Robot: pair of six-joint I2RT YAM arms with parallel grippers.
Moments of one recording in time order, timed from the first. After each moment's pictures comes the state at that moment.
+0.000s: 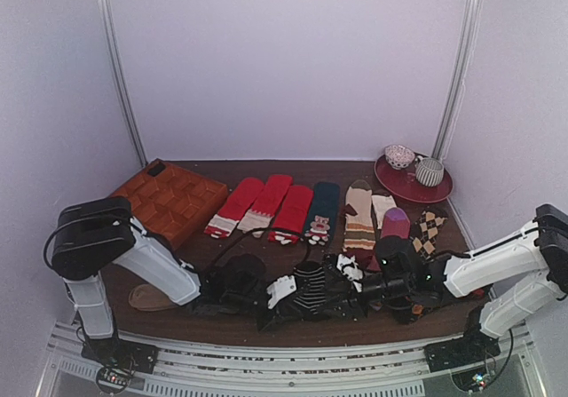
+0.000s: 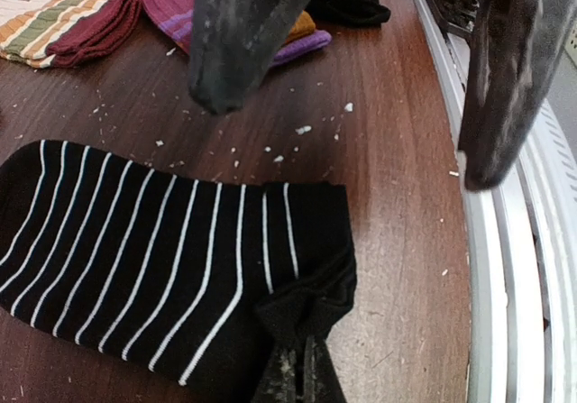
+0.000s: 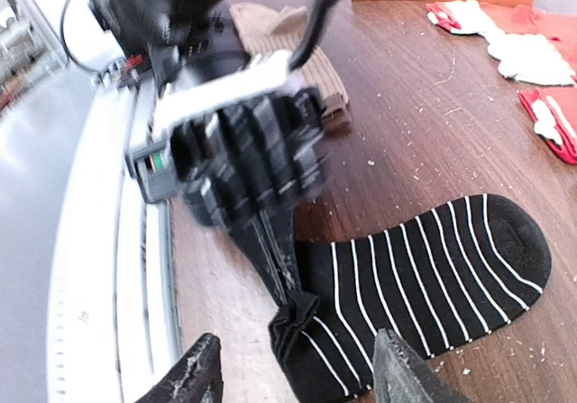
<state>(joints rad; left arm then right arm) -1.16 1.89 0.69 0.54 0.31 0.04 0.99 1.37 0.42 0.40 -0.39 0.03</state>
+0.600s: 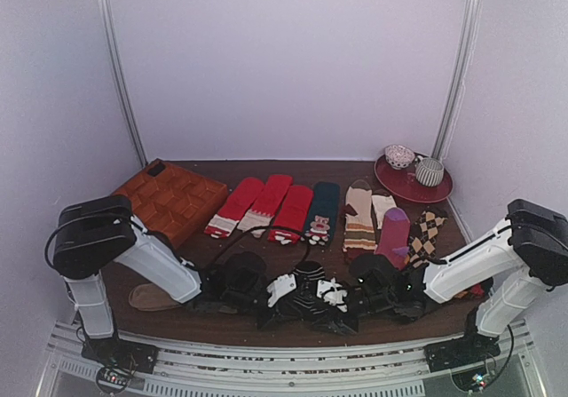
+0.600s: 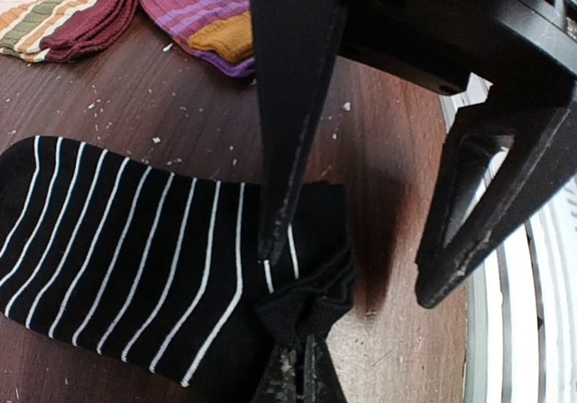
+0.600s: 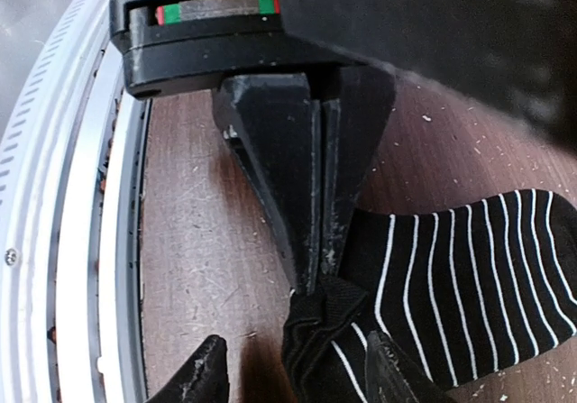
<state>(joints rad) -1.14 1.89 0.70 0.53 0.35 0.03 1.10 1.55 0.49 0.35 -0.26 -0.17</state>
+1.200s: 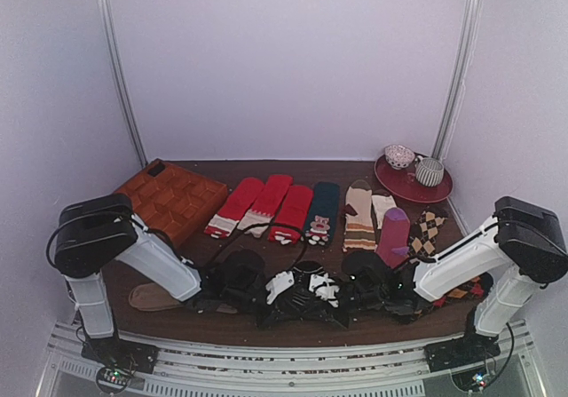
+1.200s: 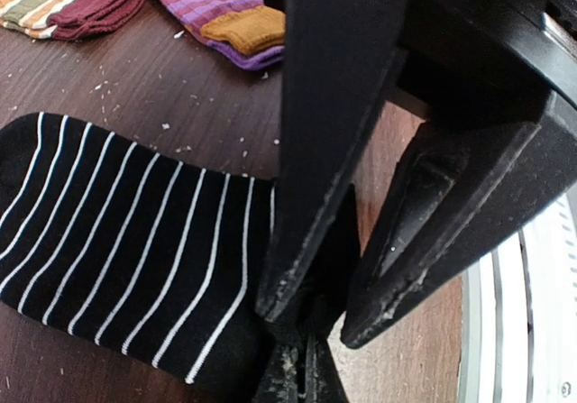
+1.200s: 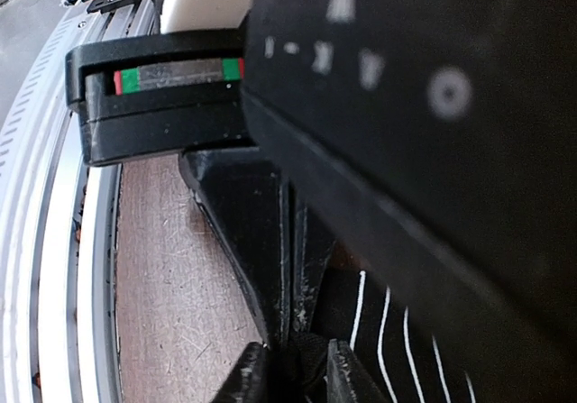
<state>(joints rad) -1.12 1.90 0.70 0.53 0.39 -0.02 1.10 1.63 0.54 0.41 -0.22 -0.15</state>
